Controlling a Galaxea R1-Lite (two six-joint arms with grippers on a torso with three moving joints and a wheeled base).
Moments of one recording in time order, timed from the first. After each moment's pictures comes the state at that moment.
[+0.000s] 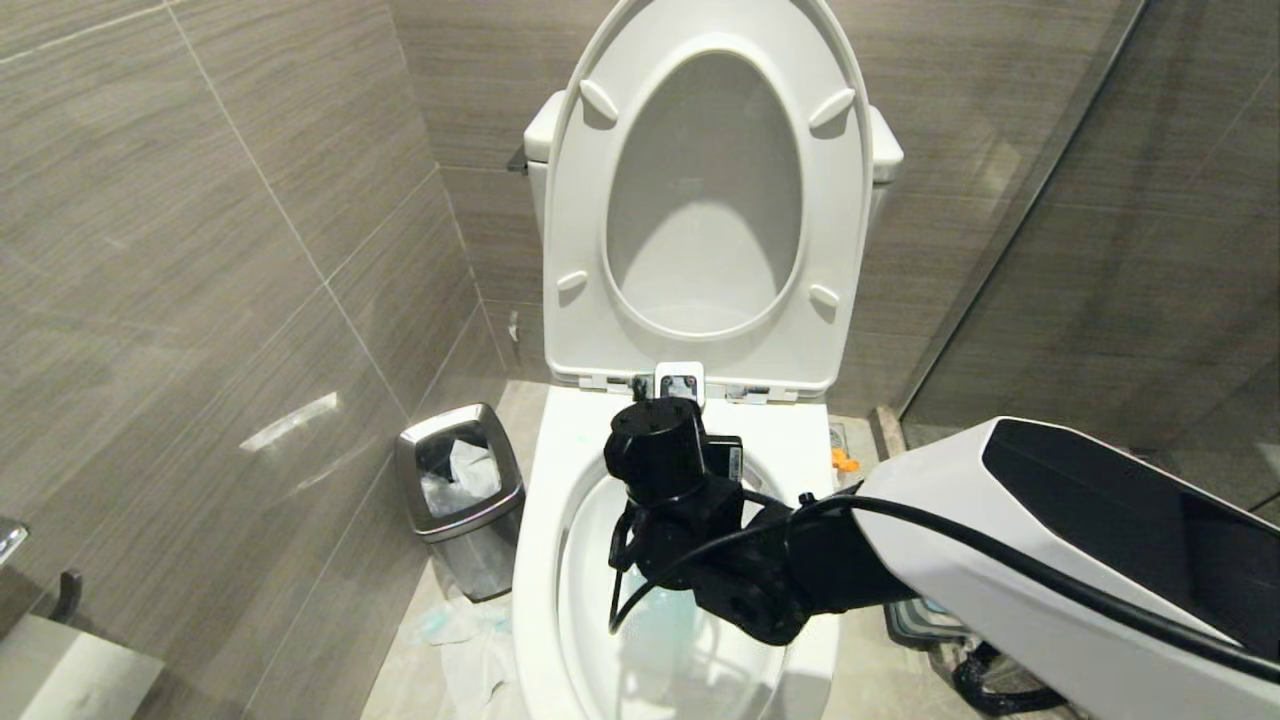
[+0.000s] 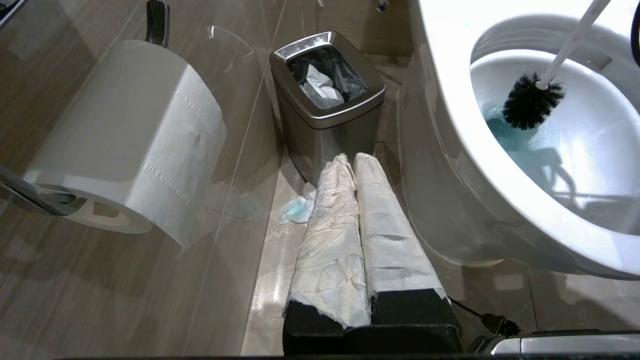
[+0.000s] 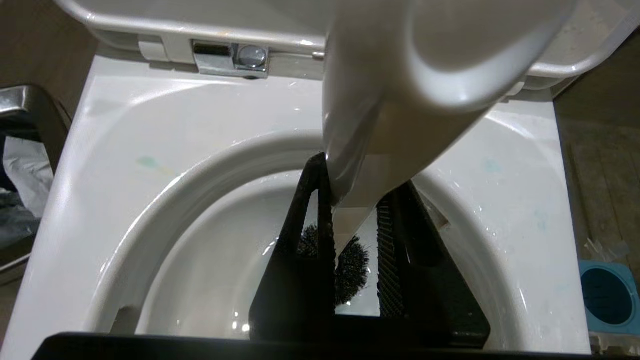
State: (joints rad) left arm 0.00 0.00 -0.02 0.06 -0.01 0.01; right arm 0.85 2.36 -1.47 -0.66 -0.94 0.18
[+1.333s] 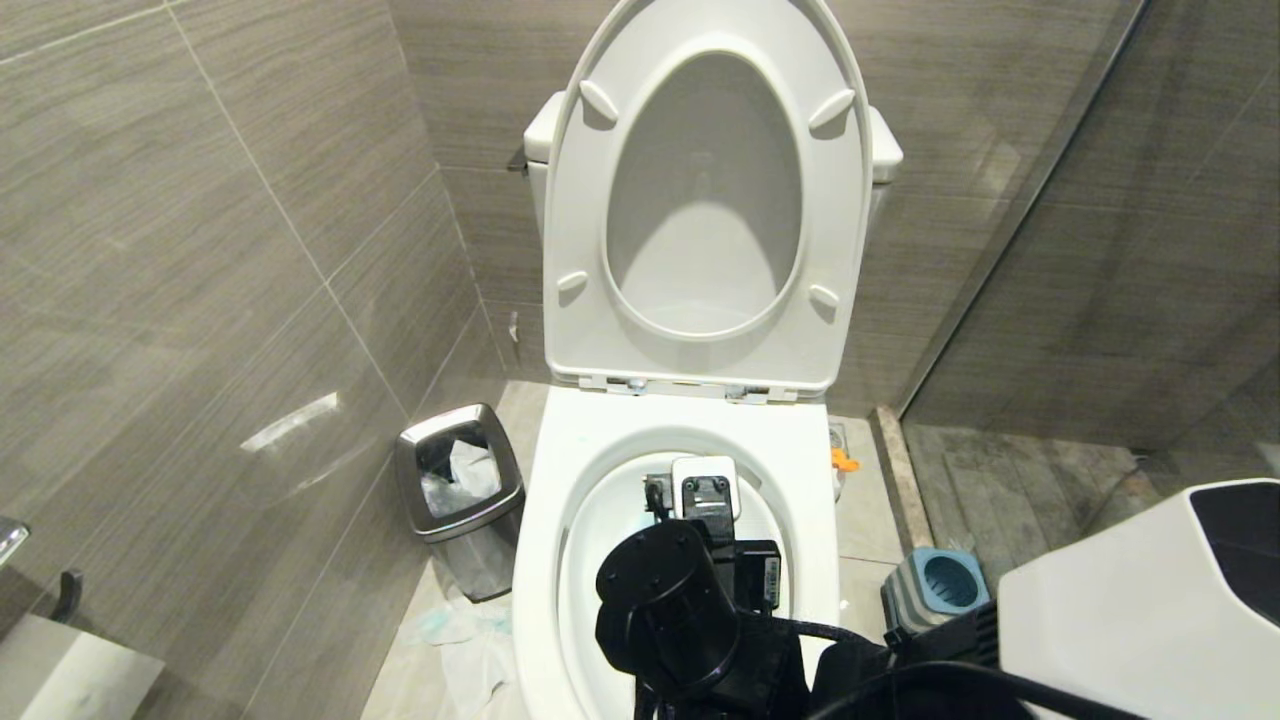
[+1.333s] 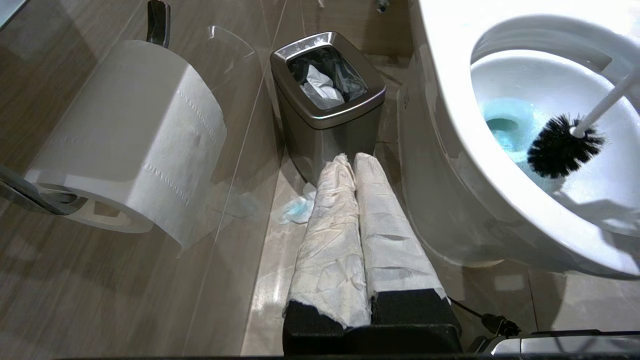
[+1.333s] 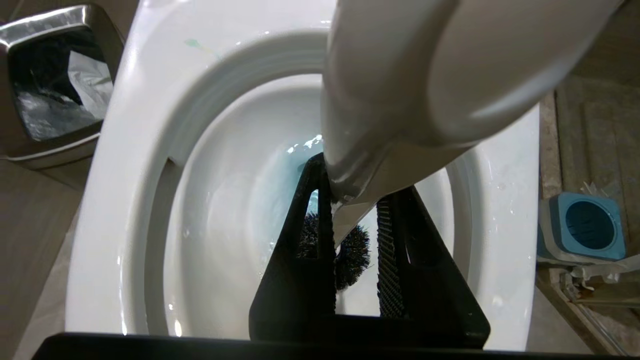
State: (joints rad) left arm 0.00 0.00 -0.02 0.06 -0.01 0.01; right arm 1.05 2.14 -1.05 -0.66 -1.03 0.38
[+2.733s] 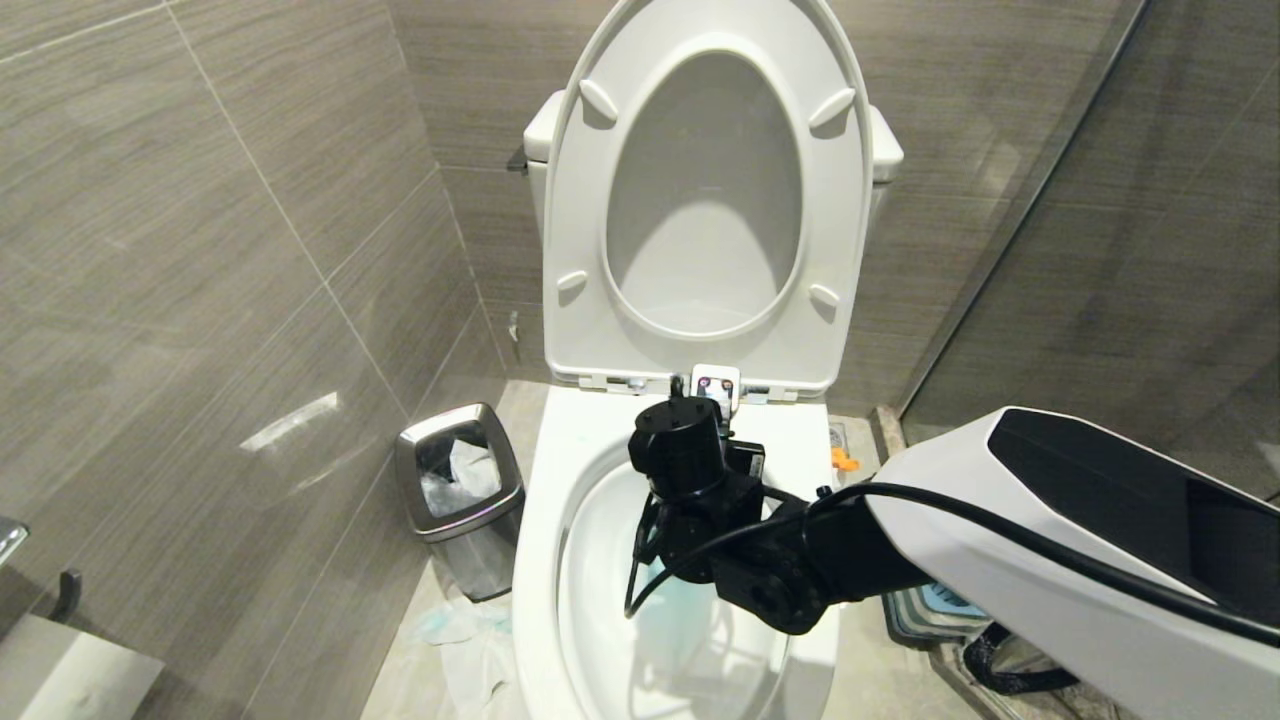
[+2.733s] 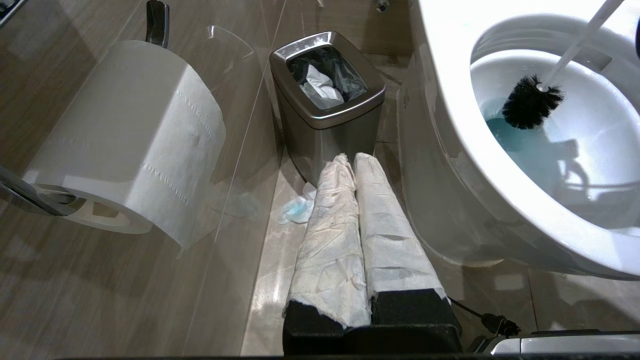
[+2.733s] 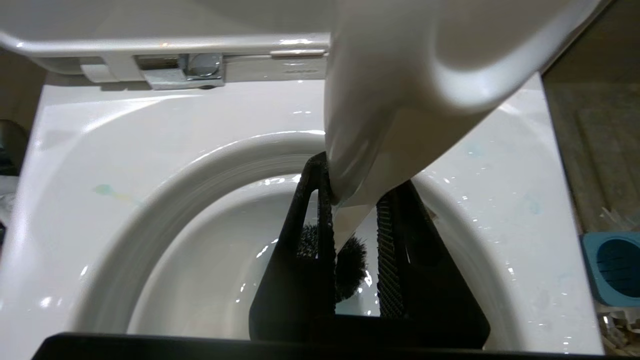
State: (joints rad) left arm 0.00 0.00 -0.02 0.06 -0.01 0.01; right arm 0.80 2.35 -1.43 -0.65 -0.94 0.32
